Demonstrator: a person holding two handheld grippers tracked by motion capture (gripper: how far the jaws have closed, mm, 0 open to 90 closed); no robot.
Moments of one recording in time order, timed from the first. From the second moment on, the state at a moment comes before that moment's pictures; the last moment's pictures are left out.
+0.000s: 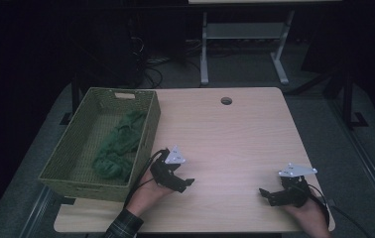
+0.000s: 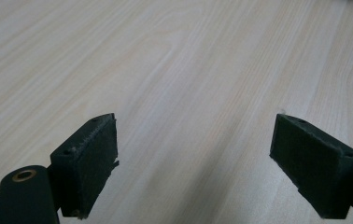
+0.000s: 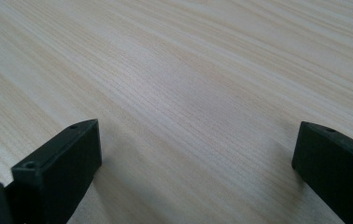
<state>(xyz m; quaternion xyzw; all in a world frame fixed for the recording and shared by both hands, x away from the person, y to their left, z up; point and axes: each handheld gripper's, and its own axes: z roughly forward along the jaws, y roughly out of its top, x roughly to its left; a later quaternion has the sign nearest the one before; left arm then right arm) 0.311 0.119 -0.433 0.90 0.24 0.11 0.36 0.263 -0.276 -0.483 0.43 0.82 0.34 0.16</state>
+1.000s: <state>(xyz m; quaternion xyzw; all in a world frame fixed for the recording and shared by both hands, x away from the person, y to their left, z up) 0.313 0.119 -0.387 0.90 0.24 0.10 0.35 0.263 -0.276 -0.483 0.43 0.82 0.34 0.16</state>
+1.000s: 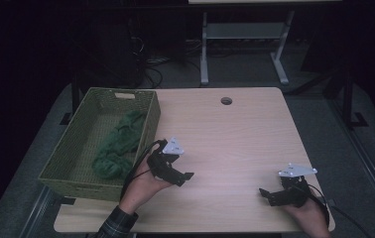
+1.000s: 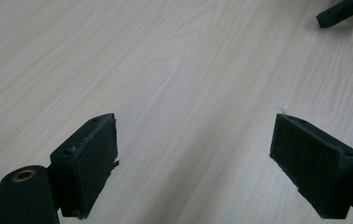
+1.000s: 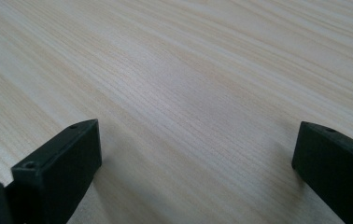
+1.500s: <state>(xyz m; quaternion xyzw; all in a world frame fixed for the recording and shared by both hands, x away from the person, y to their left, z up) 0.329 0.132 -0.363 0.90 0.24 0.10 0.36 0.263 -0.276 -0.483 0.43 0.82 0.34 0.16</state>
